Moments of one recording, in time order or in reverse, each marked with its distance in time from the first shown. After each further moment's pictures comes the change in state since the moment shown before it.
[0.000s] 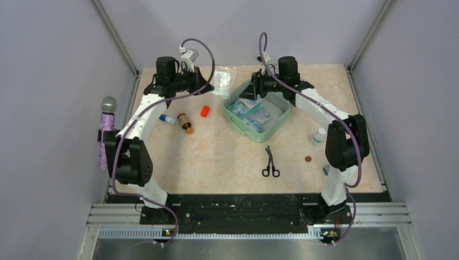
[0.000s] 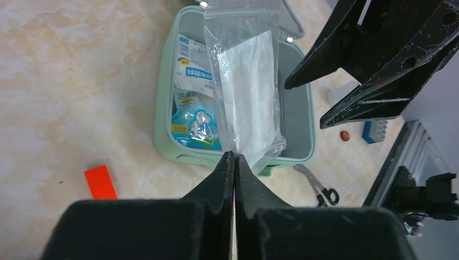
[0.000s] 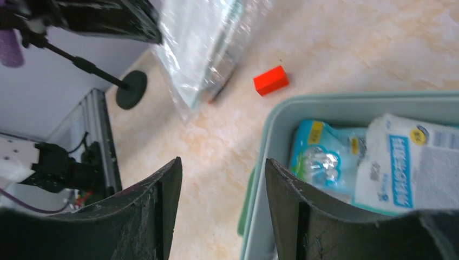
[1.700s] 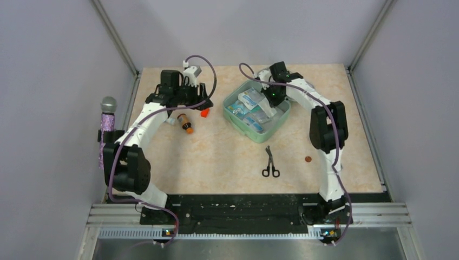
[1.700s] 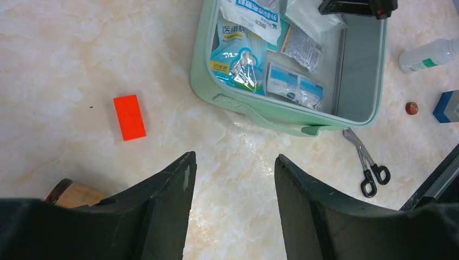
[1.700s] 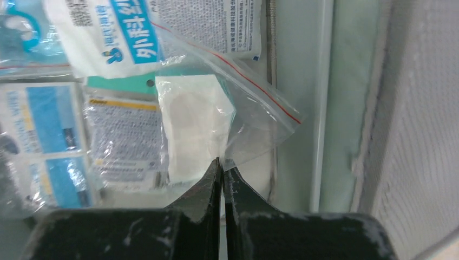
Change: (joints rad) left arm -0.034 -0.053 -0.138 -0.091 -0.191 0.090; right arm -0.040 0.315 0.324 -0.601 0.678 -0.540
